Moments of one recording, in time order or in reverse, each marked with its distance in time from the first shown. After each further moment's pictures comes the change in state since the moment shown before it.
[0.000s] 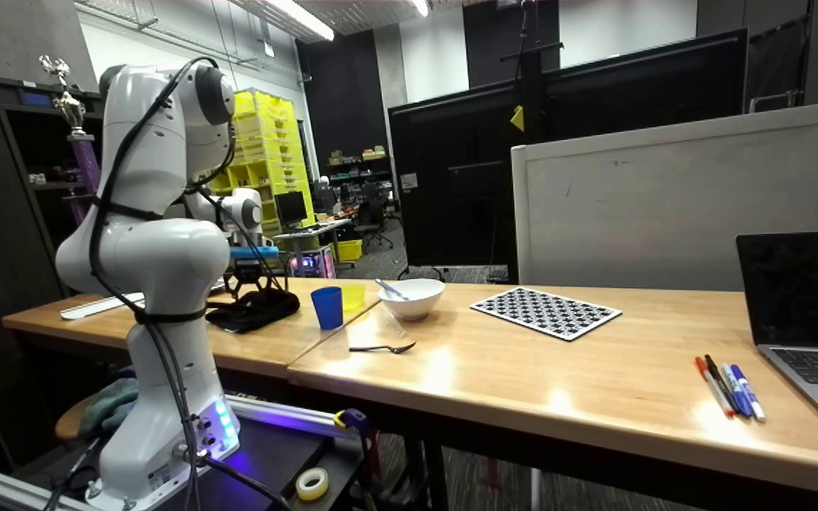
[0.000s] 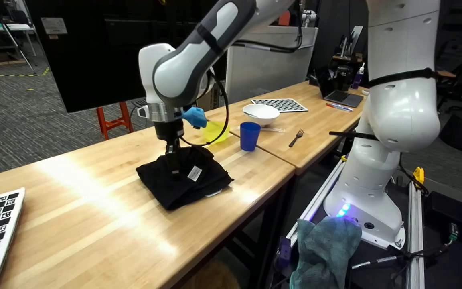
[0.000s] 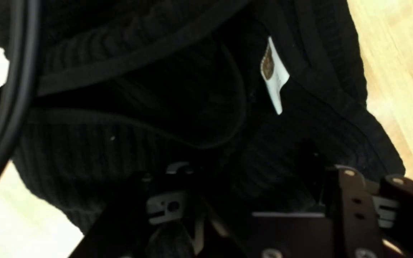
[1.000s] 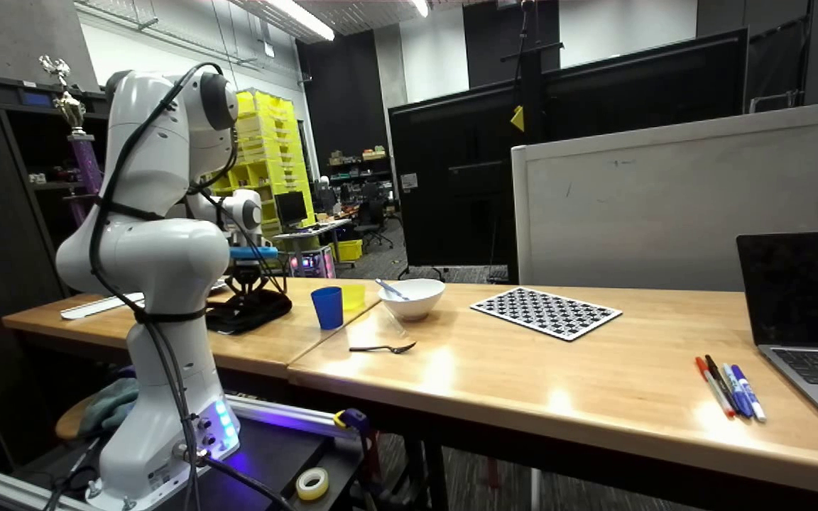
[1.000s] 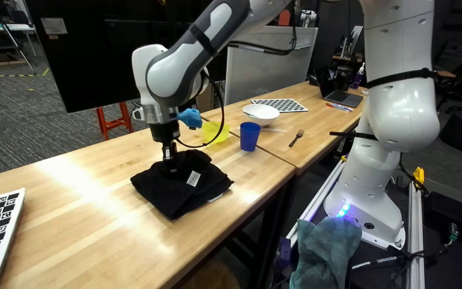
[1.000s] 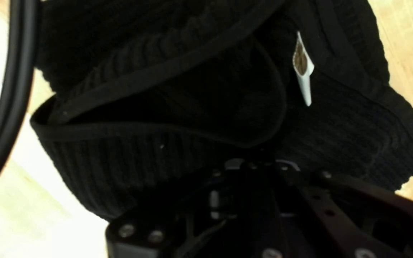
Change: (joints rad) arm -0.005 0.039 0.016 0.052 -0.003 -0.044 -0.002
